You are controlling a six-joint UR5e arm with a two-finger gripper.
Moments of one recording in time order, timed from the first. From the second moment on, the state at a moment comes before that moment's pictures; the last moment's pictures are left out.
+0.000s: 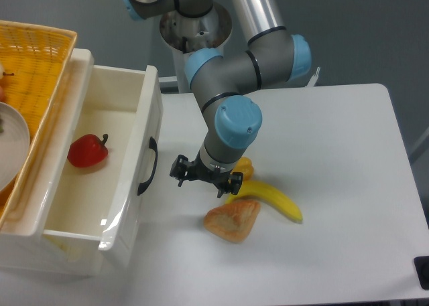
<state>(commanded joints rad) 2.39 -1.97 -1.59 -1.24 1.29 0.58</state>
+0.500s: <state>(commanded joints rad) 2.37 -1.98 -1.59 -1.24 1.29 0.58</state>
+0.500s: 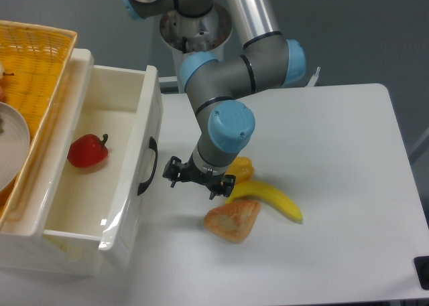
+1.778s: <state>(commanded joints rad) 2.34 -1.97 -1.59 -1.24 1.26 0.58</state>
